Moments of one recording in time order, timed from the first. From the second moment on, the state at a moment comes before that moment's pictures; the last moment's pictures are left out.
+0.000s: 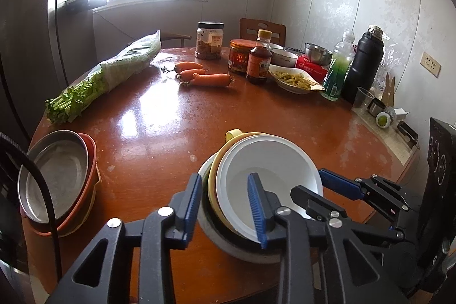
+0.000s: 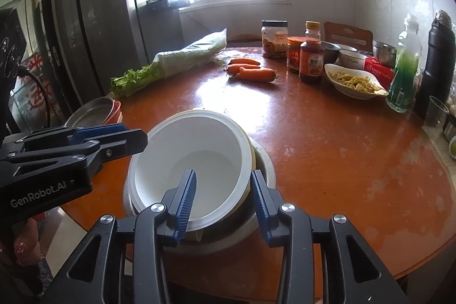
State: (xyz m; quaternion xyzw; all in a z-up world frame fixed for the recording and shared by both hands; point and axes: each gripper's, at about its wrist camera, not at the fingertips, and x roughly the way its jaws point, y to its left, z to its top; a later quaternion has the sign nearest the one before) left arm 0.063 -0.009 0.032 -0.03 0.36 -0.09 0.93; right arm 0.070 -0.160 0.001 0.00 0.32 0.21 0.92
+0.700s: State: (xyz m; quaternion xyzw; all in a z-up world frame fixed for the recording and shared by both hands) left arm 0.080 0.000 0.004 -0.06 0.39 -0.09 0.91; right arm 0.085 -0.172 -0.016 0.03 0.36 0.19 0.92
